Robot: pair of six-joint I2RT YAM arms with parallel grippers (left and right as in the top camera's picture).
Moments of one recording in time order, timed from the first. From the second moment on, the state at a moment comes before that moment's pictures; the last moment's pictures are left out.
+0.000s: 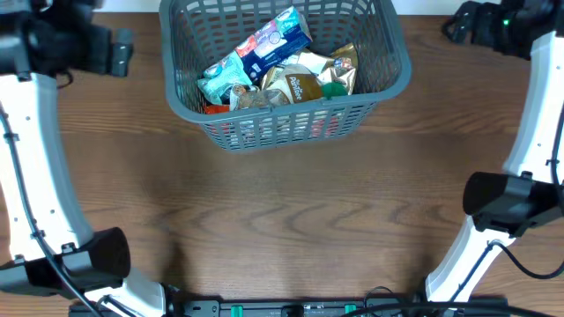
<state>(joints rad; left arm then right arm) 0.21 1.79 2.23 -1.37 0.16 0.32 -0.21 2.14 2.52 -1.41 -0.17 0.02</state>
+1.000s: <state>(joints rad) 0.14 1.15 1.43 -1.19 0.17 0.22 0.08 1.72 2.17 -1.66 0.11 0.22</state>
